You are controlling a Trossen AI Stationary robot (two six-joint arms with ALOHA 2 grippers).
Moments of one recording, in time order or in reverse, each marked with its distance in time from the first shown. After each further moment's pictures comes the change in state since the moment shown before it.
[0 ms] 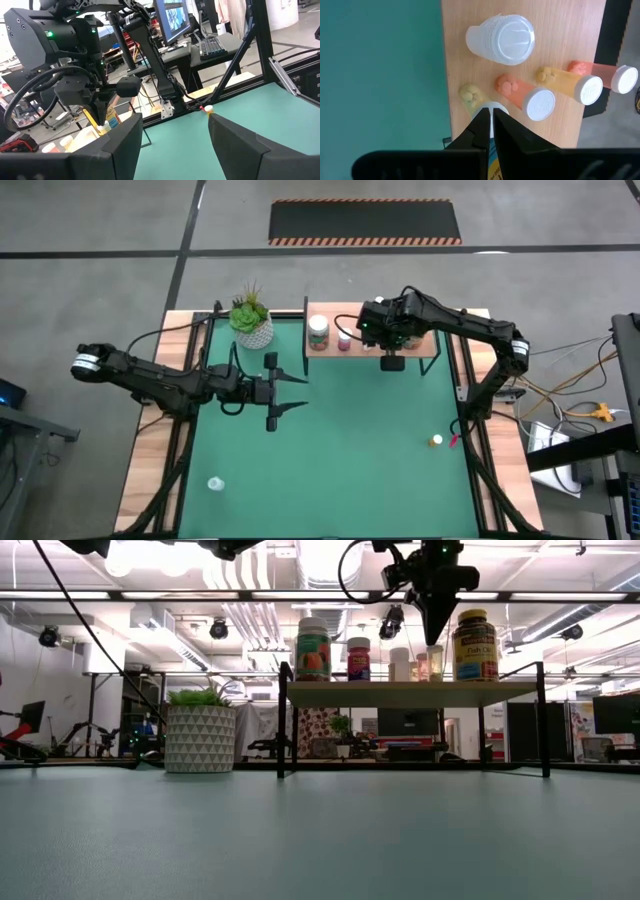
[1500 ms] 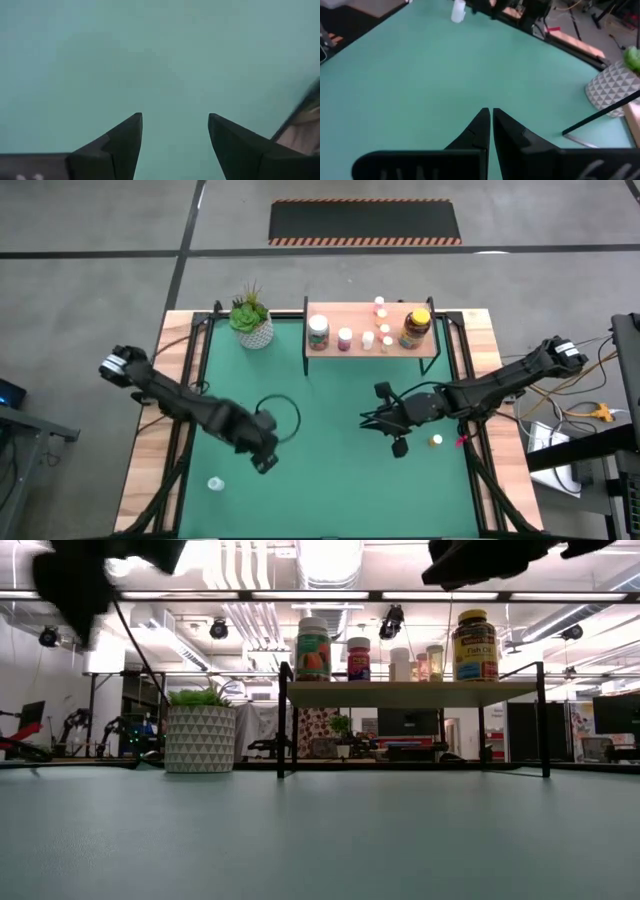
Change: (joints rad) left arm -0.312 0.315 0.492 -1.448 0.112 -1.521; right arm 0.624 -0.484 -0.990 1.415 -0.106 0.061
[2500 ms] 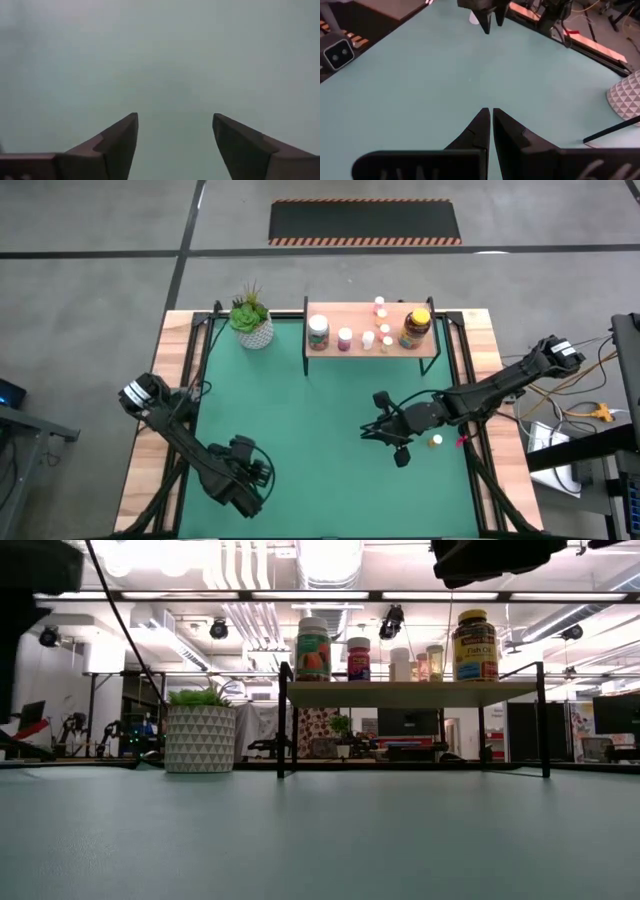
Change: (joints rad) left arm -0.341 0.337 0.071 -0.240 -0.274 -0.888; right arm 0.056 0.032 0.003 0.022 -0.009 0.024
